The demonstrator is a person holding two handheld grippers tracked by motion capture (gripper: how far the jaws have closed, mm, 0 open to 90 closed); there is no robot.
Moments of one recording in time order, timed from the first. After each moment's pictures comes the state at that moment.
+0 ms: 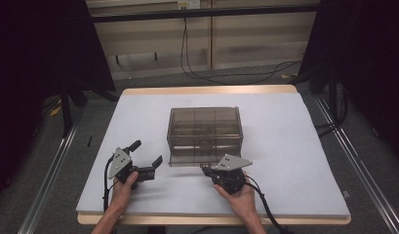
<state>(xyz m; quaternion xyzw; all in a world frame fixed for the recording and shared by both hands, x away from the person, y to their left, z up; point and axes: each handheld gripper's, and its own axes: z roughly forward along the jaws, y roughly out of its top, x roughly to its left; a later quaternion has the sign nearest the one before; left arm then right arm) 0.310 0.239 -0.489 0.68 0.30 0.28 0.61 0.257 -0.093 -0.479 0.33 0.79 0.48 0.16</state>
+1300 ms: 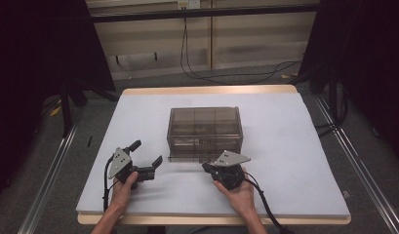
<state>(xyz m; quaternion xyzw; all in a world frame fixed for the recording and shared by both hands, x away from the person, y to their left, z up) 0.310 0.239 -0.489 0.68 0.30 0.28 0.61 0.267 -0.092 -0.479 0.34 0.79 0.48 0.17</state>
